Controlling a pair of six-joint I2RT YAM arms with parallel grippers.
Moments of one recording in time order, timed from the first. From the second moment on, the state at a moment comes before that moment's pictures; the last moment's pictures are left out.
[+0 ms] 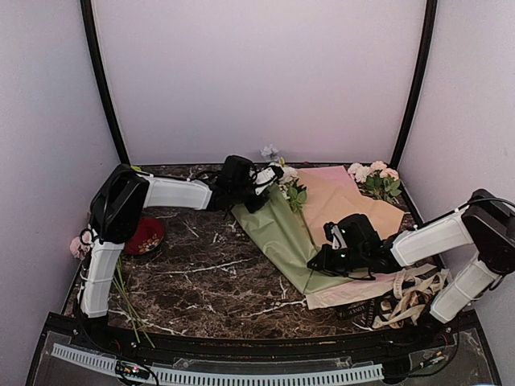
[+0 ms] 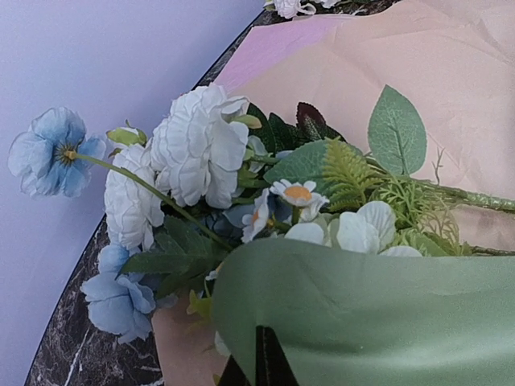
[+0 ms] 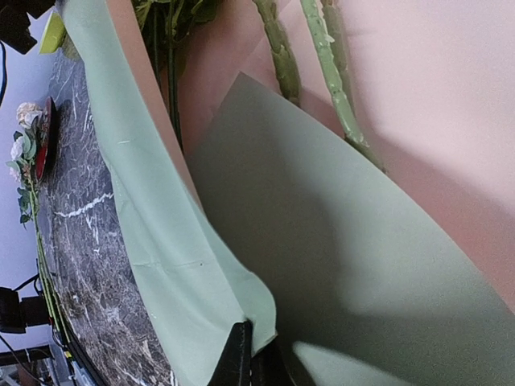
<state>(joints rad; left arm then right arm) -0.70 2.25 1.64 0.08 -0.02 0.48 0.74 1.53 0.52 0.21 -0.22 0.84</state>
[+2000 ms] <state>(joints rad) -1.00 2.22 1.44 0.10 -0.02 0.41 0.76 1.51 0.51 0.16 -0.18 0.93</state>
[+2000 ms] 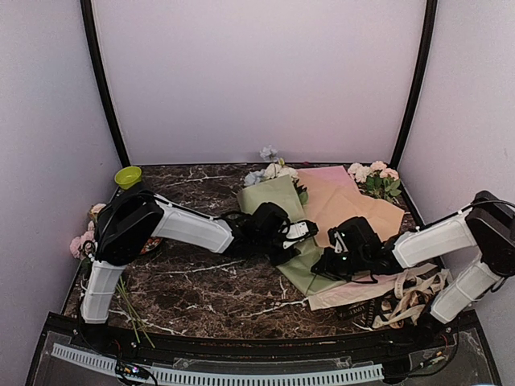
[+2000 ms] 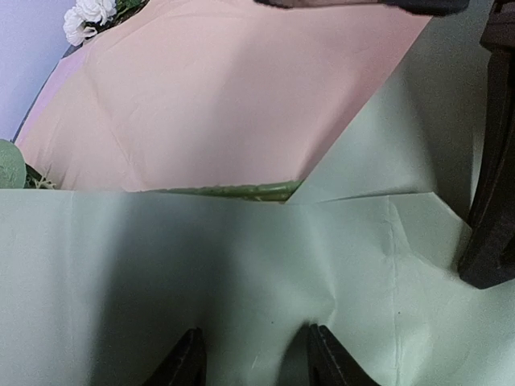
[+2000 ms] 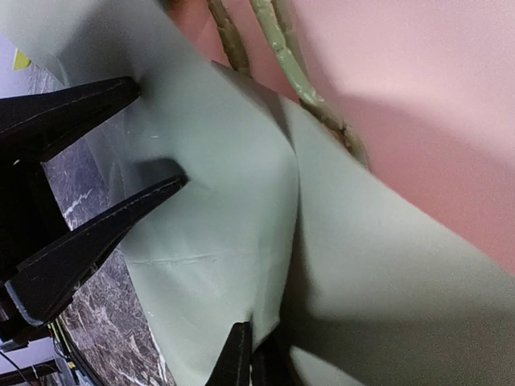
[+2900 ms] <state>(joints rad) -1.00 2.24 1.45 0.10 -0.01 0.40 0.69 0.86 0.51 -0.63 0.16 1.34</state>
